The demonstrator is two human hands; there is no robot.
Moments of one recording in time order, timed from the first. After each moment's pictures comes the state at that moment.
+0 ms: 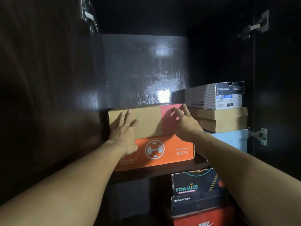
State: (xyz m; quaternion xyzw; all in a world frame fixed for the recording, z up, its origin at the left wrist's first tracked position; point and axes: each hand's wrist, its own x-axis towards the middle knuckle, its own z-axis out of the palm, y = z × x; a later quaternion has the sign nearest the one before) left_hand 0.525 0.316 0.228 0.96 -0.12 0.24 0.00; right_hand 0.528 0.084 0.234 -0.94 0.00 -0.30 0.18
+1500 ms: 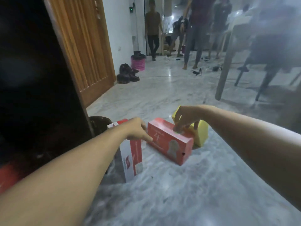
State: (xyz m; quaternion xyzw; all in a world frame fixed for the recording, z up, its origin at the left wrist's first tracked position) left_hand 0.118 -0.144 0.042 0.71 -0.65 -0.26 0.08; right_hand -0.081 -0.216 0.070 -0.80 0.56 0.08 0.21
